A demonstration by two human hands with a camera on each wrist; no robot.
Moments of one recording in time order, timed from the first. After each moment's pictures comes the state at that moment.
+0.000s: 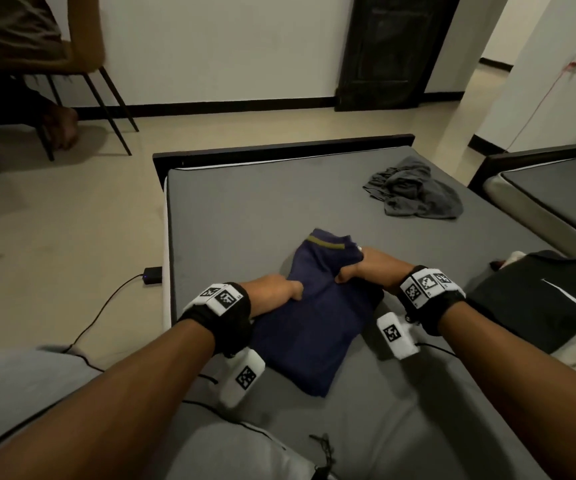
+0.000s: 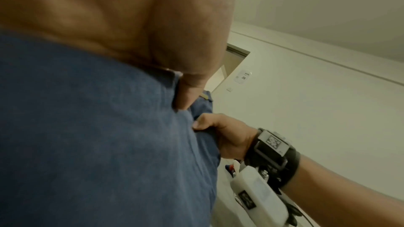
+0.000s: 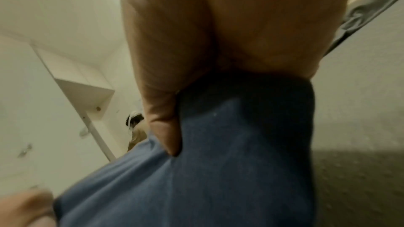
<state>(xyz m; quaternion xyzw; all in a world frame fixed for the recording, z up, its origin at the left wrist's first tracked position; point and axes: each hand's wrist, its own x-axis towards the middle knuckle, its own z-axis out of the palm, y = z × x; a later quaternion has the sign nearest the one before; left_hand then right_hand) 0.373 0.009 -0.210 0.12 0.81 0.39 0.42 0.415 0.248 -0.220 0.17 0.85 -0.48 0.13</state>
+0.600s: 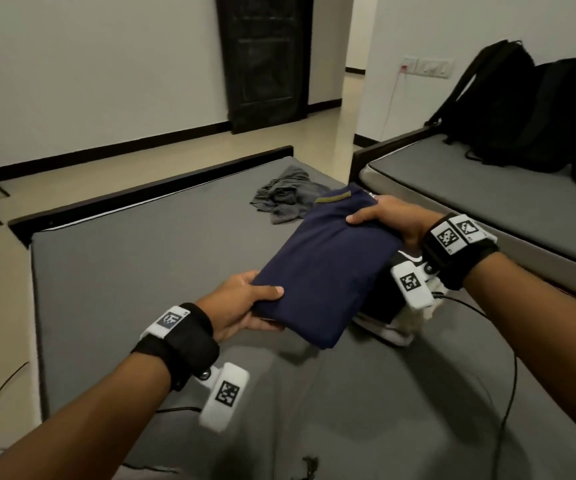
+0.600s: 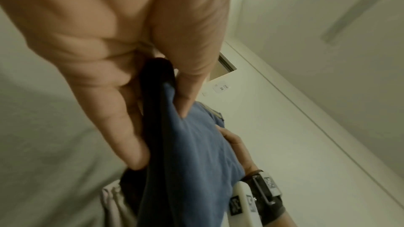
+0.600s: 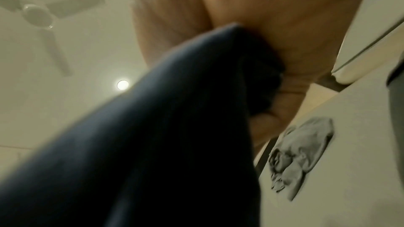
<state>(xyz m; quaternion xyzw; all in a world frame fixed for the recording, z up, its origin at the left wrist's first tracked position) 0.452 0.131 -0.178 0.19 0.62 0.59 0.49 0.569 0.410 -0.107 0.27 0.74 -0.61 -0.07</state>
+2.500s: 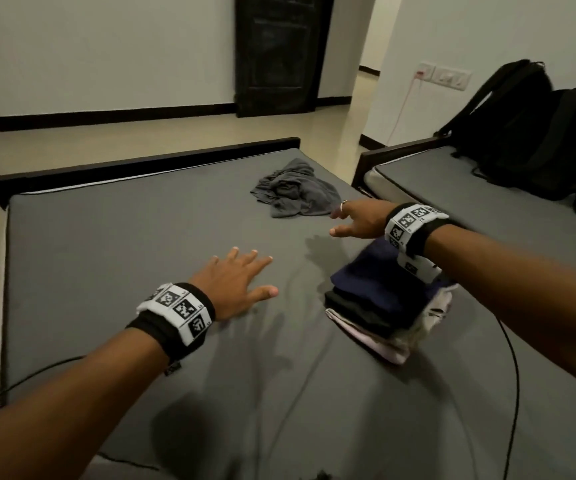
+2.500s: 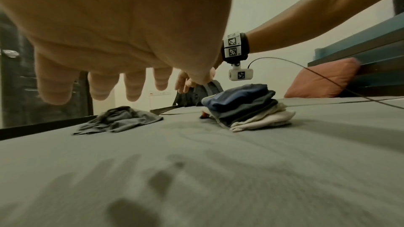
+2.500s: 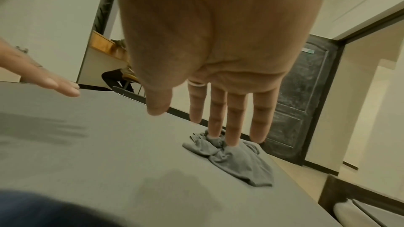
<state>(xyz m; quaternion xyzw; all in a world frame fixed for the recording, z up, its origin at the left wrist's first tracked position) 0.402 0.148 -0.198 0.52 0.85 0.00 0.11 0.479 0.465 -0.138 0.16 0.98 -0.01 0.13</state>
